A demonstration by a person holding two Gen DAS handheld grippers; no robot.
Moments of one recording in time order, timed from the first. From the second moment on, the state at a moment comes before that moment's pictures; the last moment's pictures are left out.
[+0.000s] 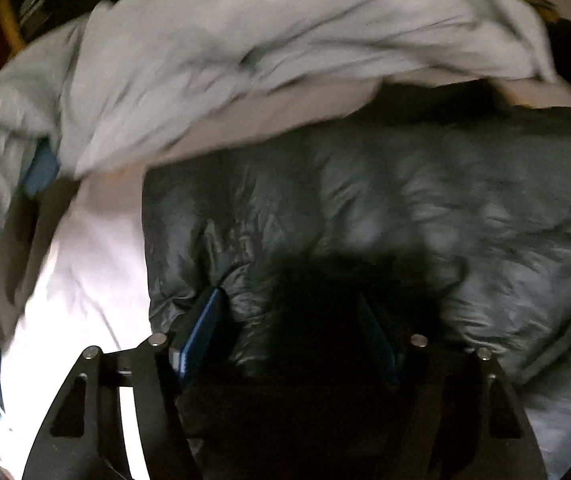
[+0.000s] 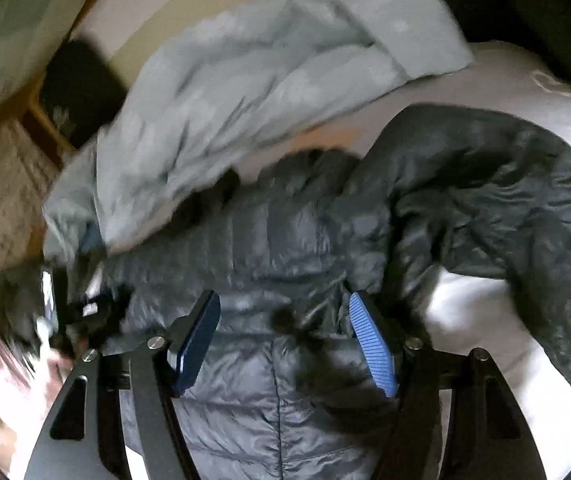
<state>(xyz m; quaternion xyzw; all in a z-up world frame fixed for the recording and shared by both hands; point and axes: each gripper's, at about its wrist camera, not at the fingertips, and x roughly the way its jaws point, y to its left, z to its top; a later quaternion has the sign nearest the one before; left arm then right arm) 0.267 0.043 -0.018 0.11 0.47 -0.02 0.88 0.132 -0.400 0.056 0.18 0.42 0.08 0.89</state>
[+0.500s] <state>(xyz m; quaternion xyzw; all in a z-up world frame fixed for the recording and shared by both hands) 0.235 0.082 -0.016 0.09 0.39 0.11 0.91 0.127 -0.431 0.062 0.17 0.35 -0.12 0.91</state>
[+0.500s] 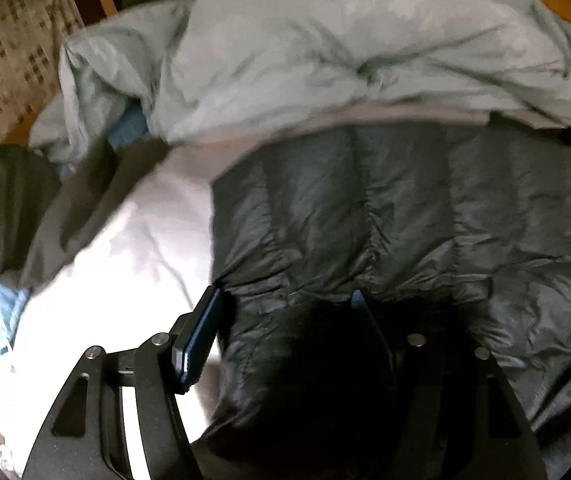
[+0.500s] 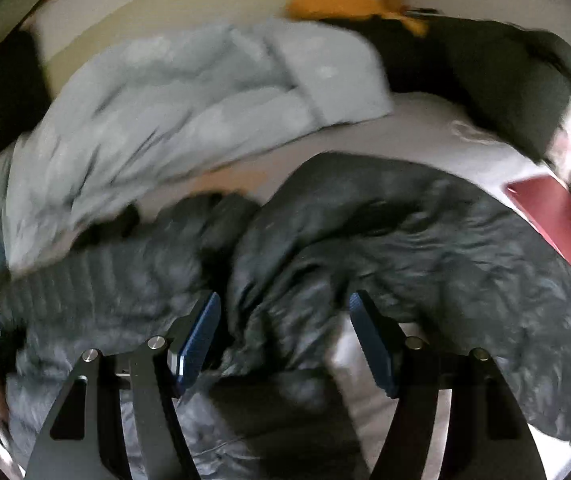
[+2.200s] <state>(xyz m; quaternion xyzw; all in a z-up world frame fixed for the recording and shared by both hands) 0.150 0.071 -0.033 0.09 0.36 -0.01 0.93 0.084 -0.527 -0.002 0.50 0.33 -0.26 0.75</state>
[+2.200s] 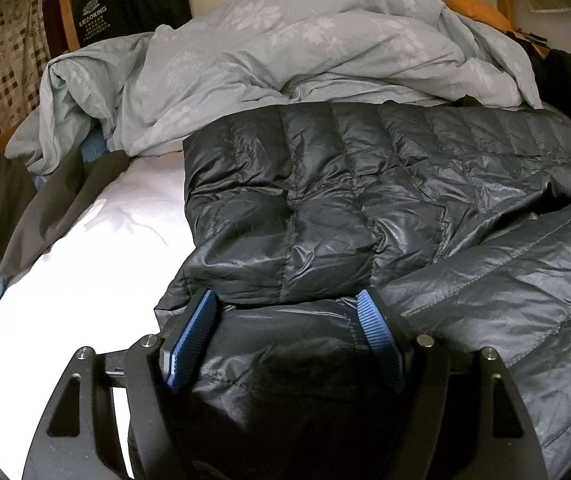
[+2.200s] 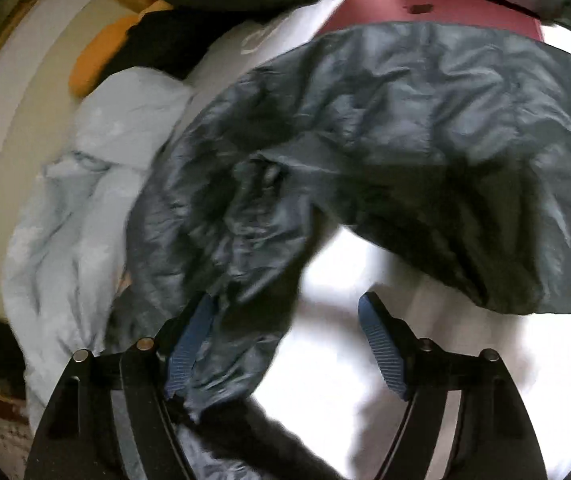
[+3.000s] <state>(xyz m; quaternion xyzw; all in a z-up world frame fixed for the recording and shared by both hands) 0.151 0.071 -0.034 0.08 0.36 -0.01 0.93 0.140 -0.286 0.056 0.10 0.32 0.04 0.94</state>
